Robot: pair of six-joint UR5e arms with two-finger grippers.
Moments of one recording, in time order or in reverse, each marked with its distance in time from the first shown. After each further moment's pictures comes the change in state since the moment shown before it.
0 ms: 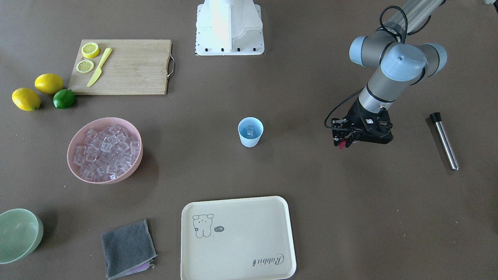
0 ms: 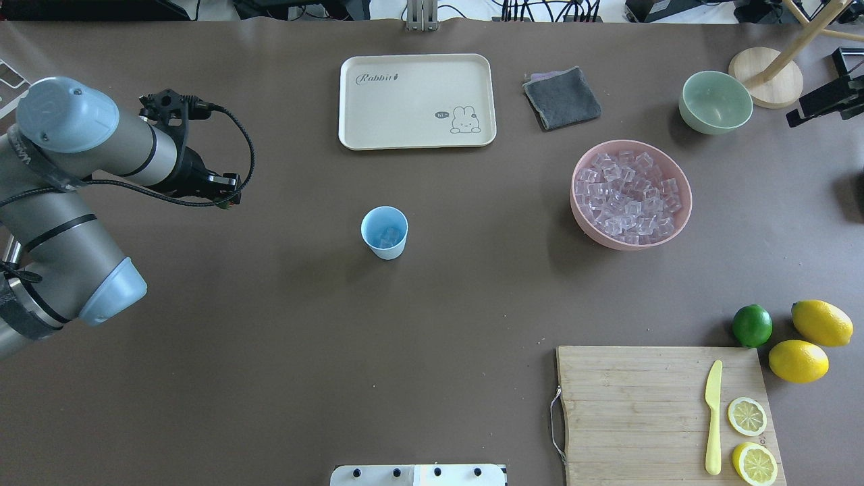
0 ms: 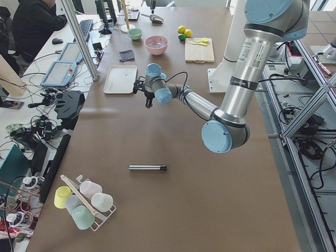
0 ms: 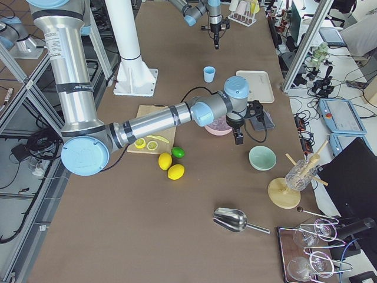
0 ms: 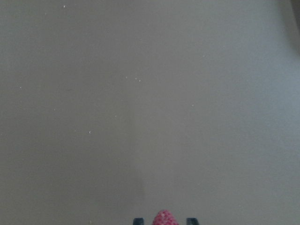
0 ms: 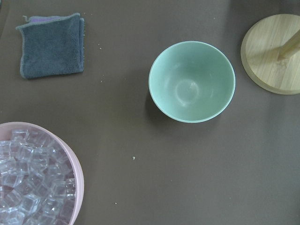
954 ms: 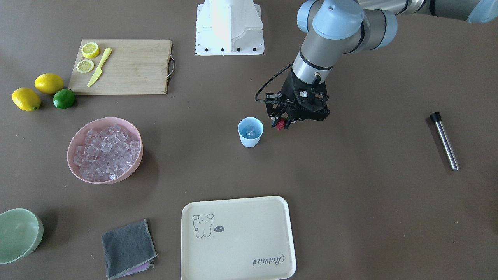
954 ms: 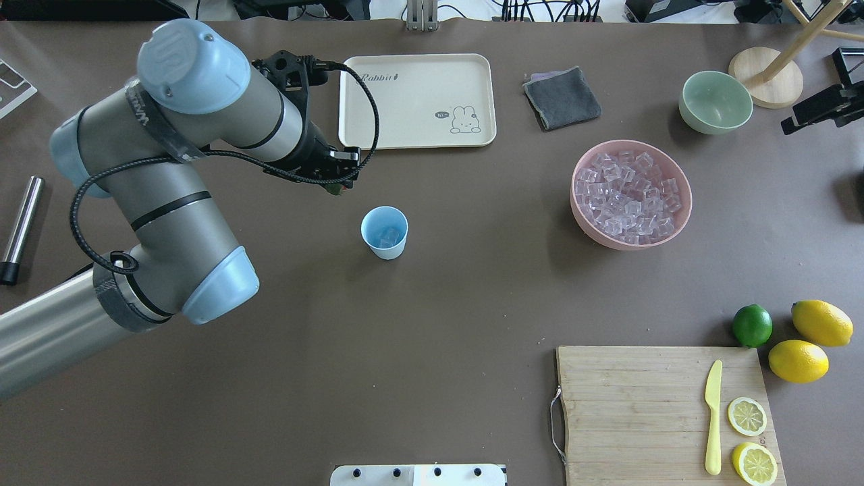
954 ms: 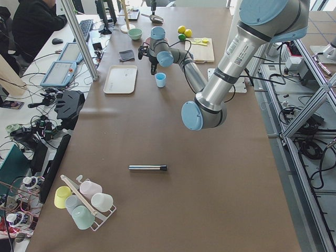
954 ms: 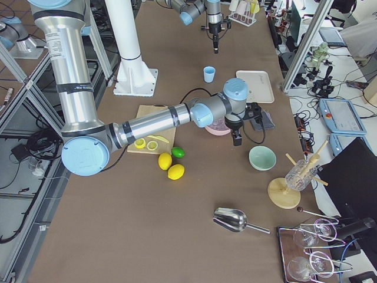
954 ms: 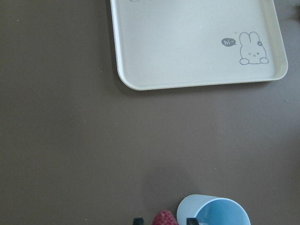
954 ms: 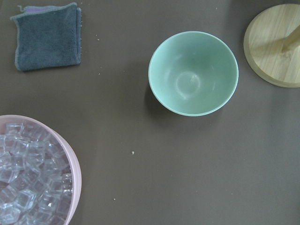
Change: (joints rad) left arm 0.114 -0.315 -0.005 0.201 0.052 -0.178; right arm -0.016 -0.005 -0.003 0.000 -0.005 0.001
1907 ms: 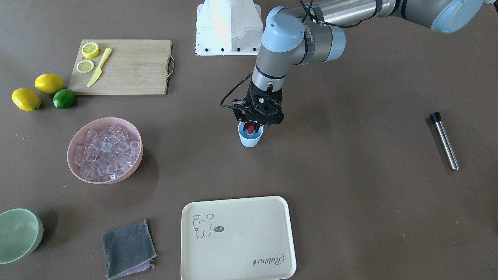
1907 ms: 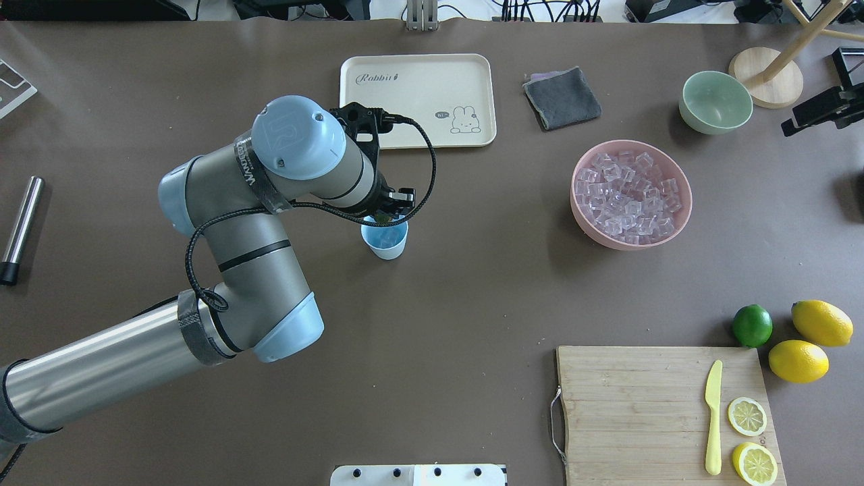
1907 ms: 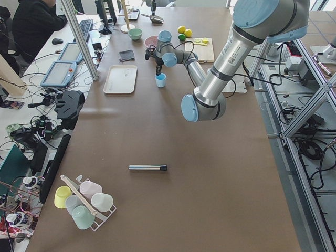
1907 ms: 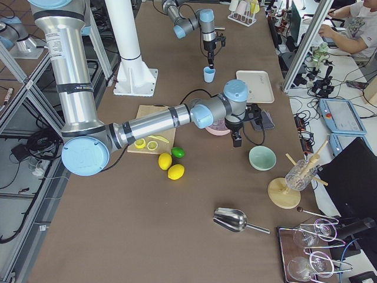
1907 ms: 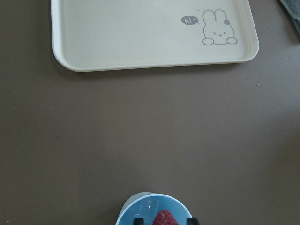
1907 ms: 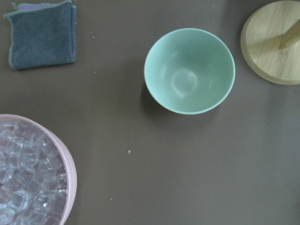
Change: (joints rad) left arm 0.110 -0.069 0.133 -0.060 0.111 -0.019; right arm -0.002 -0.001 -0.007 0.000 -0.006 0.001
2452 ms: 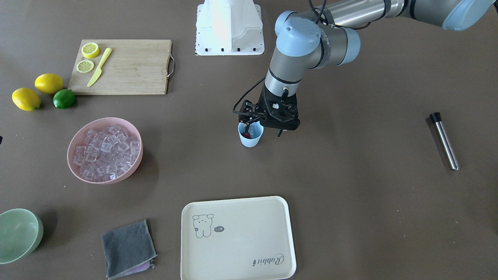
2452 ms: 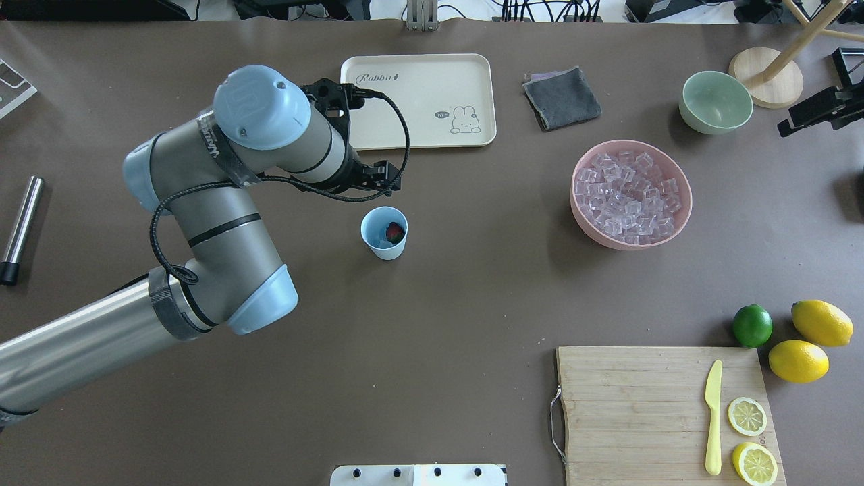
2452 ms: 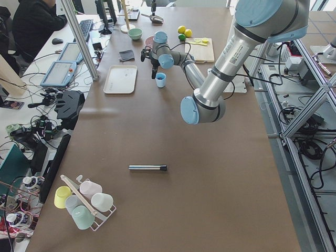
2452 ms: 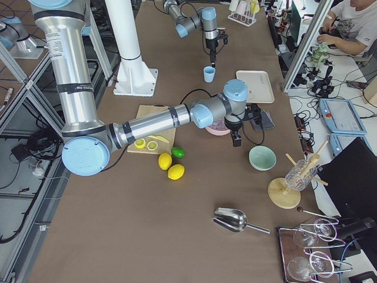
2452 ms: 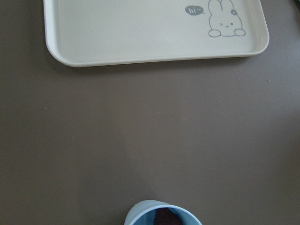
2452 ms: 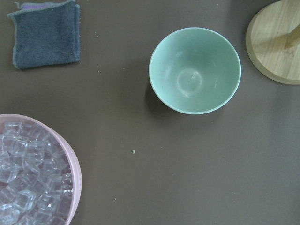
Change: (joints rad) left arm -0.123 0.067 -0.029 0.001 -0.095 0.009; right arm -0.012 0.008 -0.001 -0.004 0.004 0.006
